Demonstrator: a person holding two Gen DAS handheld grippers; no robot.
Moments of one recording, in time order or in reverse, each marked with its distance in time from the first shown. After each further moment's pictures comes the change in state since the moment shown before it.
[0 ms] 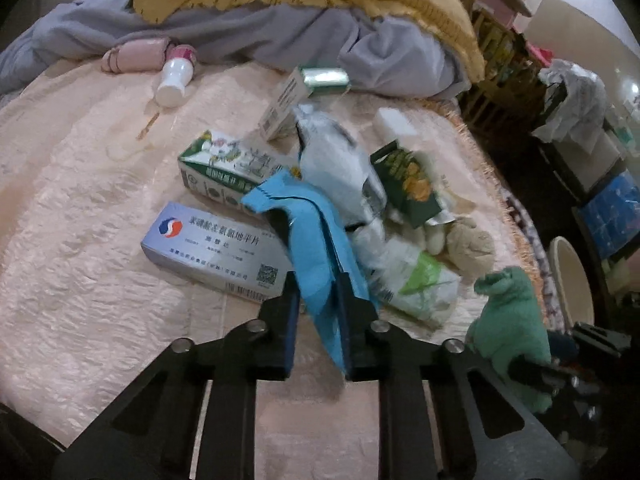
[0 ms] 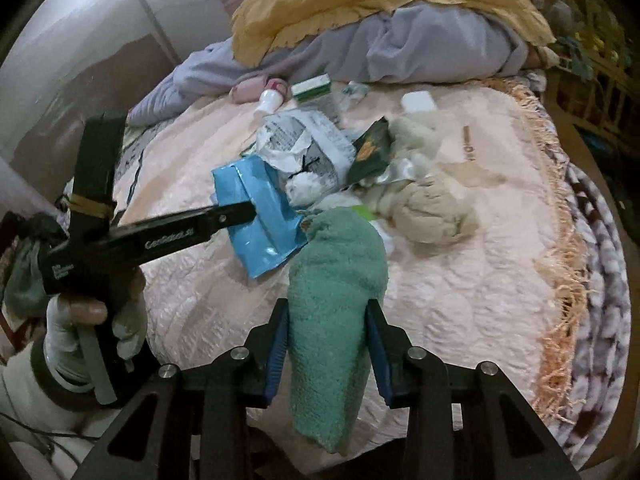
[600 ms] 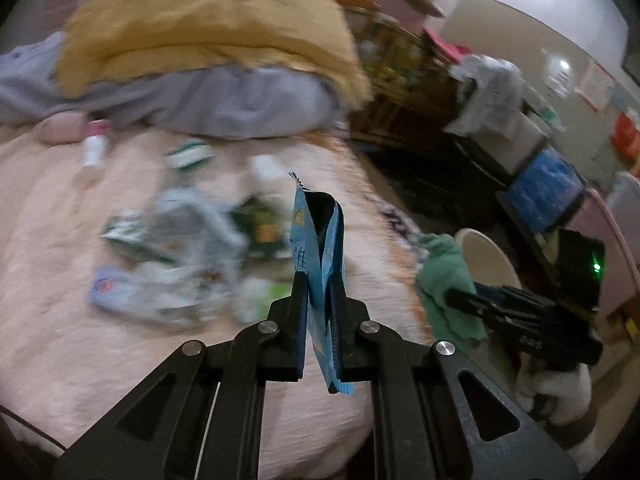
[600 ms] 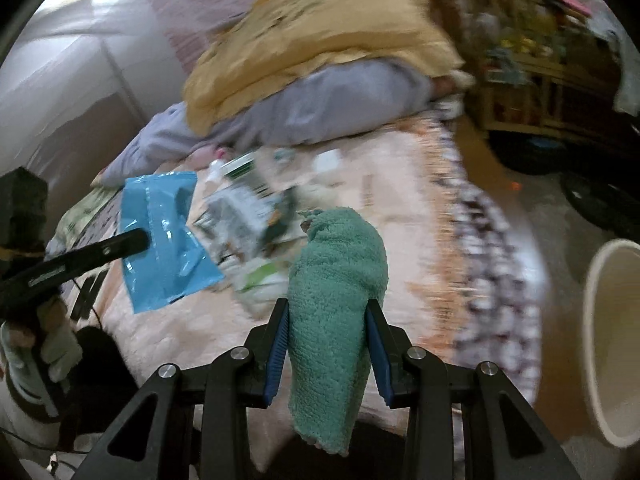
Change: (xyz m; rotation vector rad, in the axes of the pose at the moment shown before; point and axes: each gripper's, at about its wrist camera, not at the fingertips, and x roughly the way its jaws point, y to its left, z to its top) left arm -0.066 -0.093 0.021 0.165 -0.036 -0.241; right arm -0.079 -0.076 -0.008 0.151 -0.169 -0.137
